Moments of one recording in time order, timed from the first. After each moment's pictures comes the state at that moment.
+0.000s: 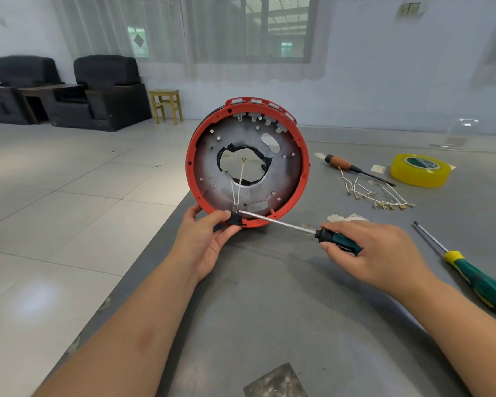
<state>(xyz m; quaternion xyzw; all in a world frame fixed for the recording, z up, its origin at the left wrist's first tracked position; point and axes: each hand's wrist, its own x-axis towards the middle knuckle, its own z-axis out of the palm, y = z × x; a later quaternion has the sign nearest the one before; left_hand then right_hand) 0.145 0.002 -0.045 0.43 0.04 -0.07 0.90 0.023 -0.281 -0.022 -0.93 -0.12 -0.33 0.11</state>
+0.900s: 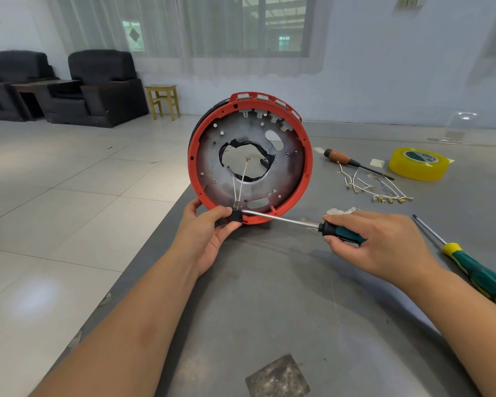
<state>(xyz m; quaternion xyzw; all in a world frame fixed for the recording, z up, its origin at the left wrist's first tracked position) 0.140 -0.001 -0.039 0.44 0.05 -0.07 0.89 0.023 -0.286 -0.019 -0.92 -0.14 -0.36 0.08</state>
